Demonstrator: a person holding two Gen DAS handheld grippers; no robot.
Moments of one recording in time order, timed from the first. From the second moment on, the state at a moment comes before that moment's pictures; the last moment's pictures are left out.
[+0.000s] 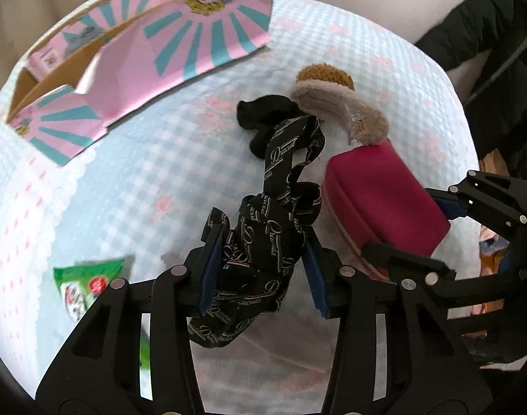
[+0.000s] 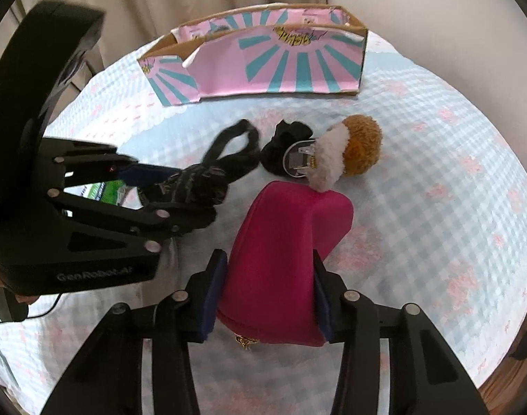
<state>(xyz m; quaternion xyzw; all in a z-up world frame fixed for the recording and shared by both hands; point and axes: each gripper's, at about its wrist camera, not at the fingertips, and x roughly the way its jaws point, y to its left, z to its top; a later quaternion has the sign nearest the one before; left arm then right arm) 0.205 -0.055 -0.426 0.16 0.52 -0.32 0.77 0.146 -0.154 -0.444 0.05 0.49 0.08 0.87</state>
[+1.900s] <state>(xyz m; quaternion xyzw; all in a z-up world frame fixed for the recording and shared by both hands) 0.385 -0.059 -0.192 -0.04 0.48 -0.07 0.88 0.345 -0.221 -0.180 -0.01 0.38 0.23 0.90</state>
